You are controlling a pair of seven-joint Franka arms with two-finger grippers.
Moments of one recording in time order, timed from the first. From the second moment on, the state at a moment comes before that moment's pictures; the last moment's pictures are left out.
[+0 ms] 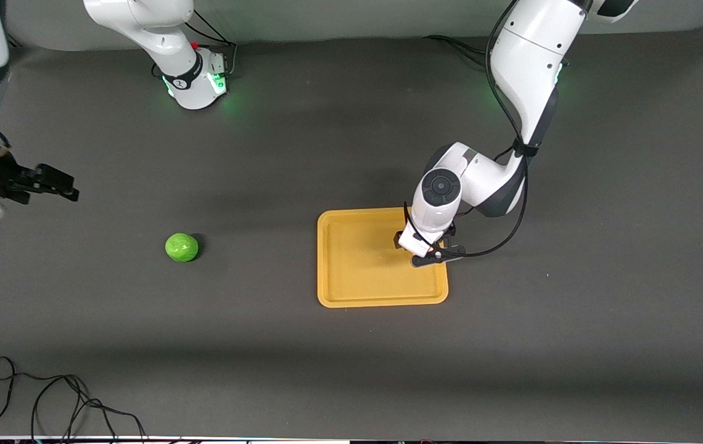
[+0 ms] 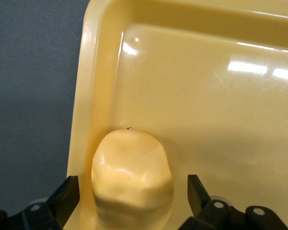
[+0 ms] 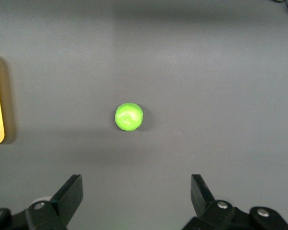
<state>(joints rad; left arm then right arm) -0.55 0.59 -0.04 -1.83 0.05 2.43 -0.84 0.01 0.01 -0.04 -1.71 0.00 1.68 -0.05</state>
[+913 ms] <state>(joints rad) -0.39 0.32 -0.01 -1.76 0.05 2.08 -0.66 0.10 0.06 -0.04 -2.22 0.00 2.32 -0.05</state>
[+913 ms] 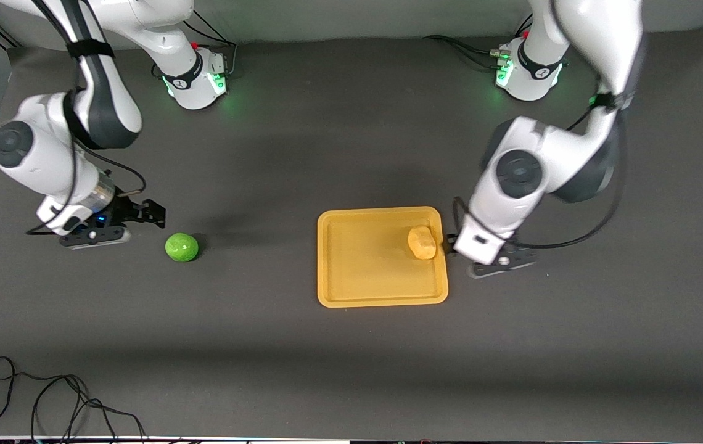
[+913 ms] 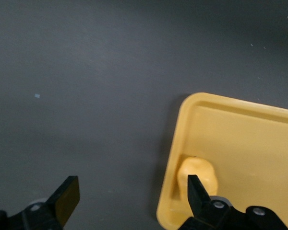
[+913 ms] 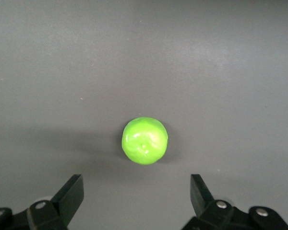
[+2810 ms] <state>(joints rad) -0.05 -0.08 0.05 -1.77 0.06 1.64 -0.07 0.10 0.39 -0.04 -2.20 0.00 2.53 -0.02</state>
